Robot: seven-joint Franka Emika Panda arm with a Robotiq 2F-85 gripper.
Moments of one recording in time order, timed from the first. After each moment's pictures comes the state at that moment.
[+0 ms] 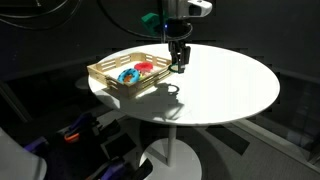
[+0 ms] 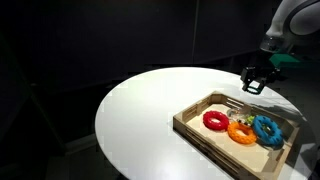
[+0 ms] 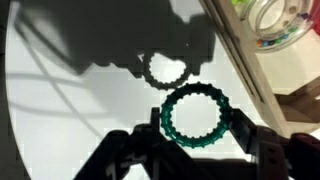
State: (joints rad) arm -0.01 0.02 -0.05 -2.42 0.05 2.55 0.39
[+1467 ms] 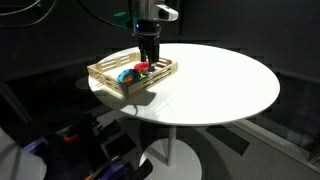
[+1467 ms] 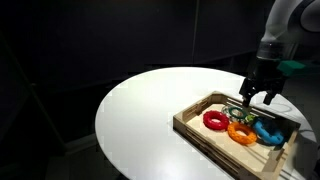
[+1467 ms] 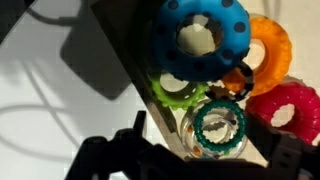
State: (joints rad) arm 0.06 -0.04 0.06 -2.49 0.12 2.38 0.36
